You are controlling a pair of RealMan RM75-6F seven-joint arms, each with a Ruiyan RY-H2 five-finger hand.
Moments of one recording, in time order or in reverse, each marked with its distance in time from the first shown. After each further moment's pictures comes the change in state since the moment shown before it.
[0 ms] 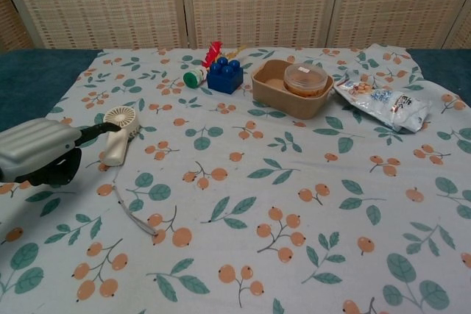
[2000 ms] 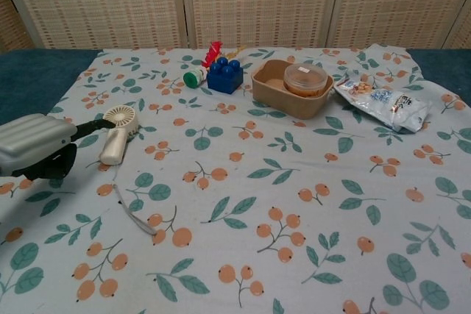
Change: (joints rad) left arm -0.036 0.017 0.041 0.007 -0.051 0.044 -0.003; right arm -0.010 0.017 -0.008 -0.015 -0.015 0.028 0.006
